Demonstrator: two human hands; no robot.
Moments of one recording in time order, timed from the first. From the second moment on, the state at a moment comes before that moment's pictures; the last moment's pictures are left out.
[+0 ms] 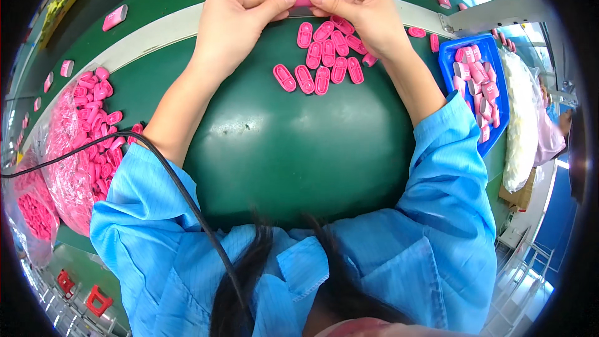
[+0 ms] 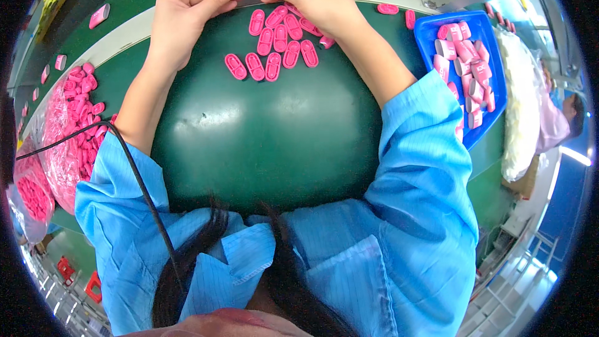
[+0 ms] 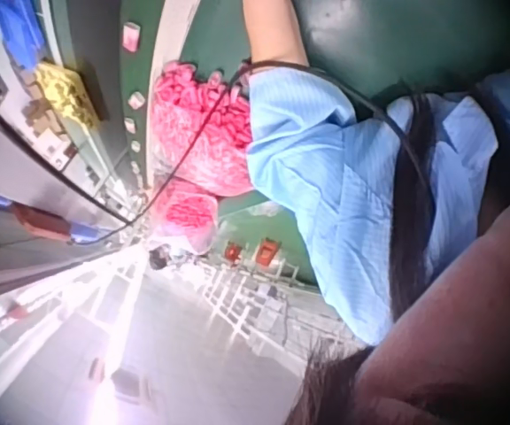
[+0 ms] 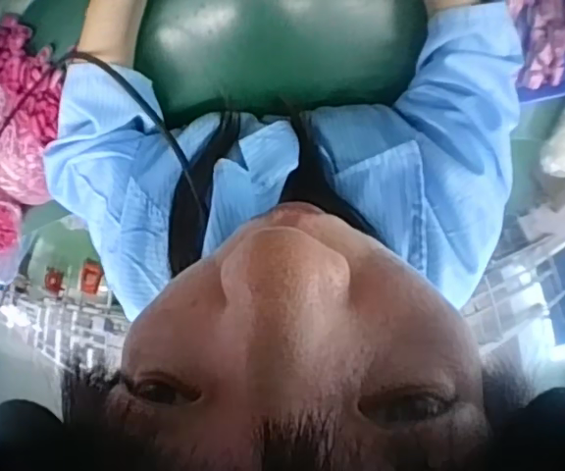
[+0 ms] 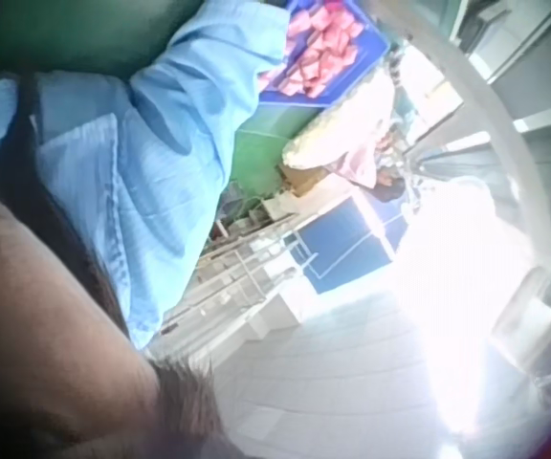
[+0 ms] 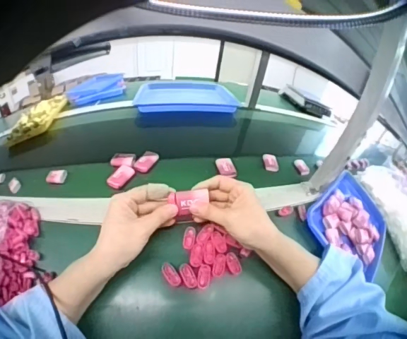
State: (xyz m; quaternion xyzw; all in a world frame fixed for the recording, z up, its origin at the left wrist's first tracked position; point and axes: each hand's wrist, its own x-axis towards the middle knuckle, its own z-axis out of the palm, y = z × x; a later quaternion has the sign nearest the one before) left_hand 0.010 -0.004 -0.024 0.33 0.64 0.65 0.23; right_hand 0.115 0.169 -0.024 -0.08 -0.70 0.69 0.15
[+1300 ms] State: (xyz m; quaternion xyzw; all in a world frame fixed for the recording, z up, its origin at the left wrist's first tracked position) left_hand 0.024 -0.003 -0.029 0.50 0.74 0.45 0.02; right_hand 0.086 0.209 -0.013 -0.15 -0.88 0.39 0.22
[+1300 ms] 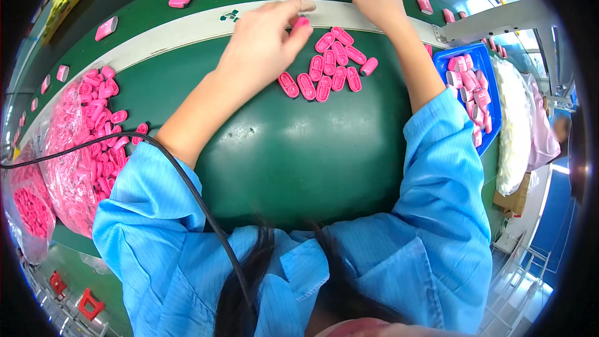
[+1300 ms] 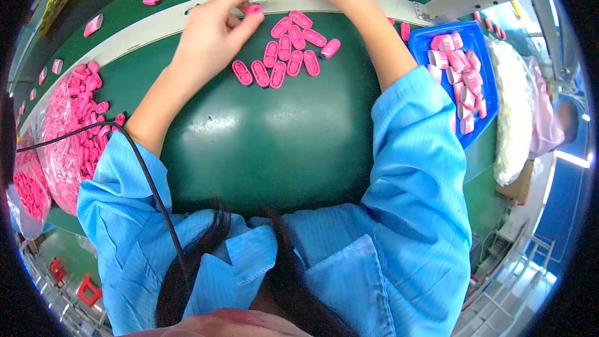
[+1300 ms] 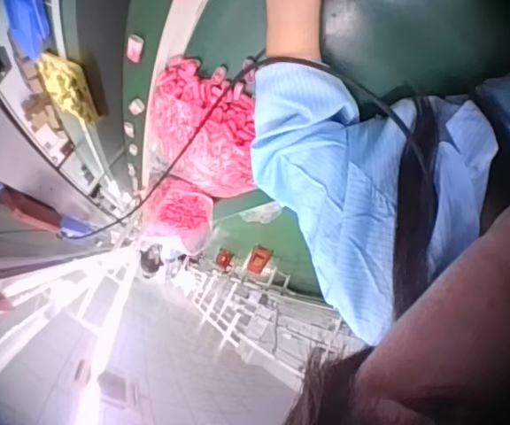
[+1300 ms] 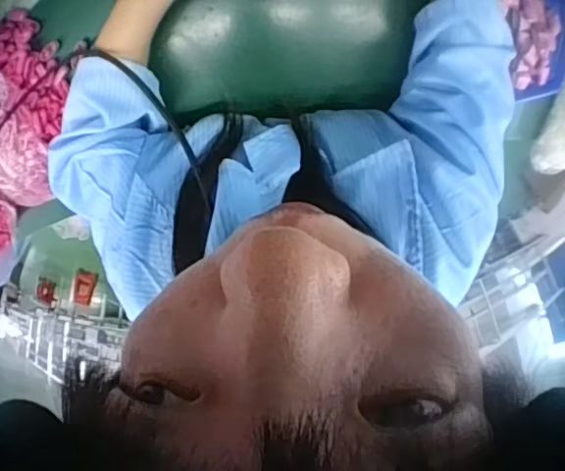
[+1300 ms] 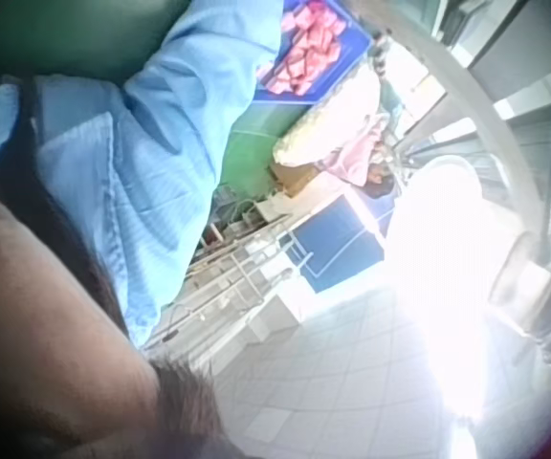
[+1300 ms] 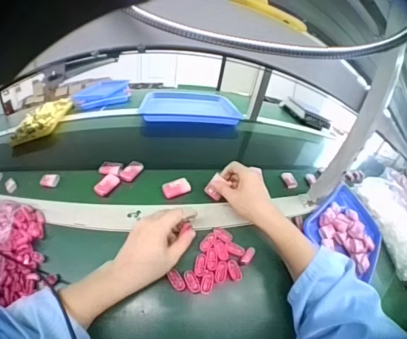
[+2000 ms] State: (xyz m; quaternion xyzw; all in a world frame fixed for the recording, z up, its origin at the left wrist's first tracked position) left_hand 0.009 -0.002 -0.026 0.33 0.67 0.62 0.23; right_hand 0.123 0.168 -0.024 -0.08 -0.72 0.68 0.14
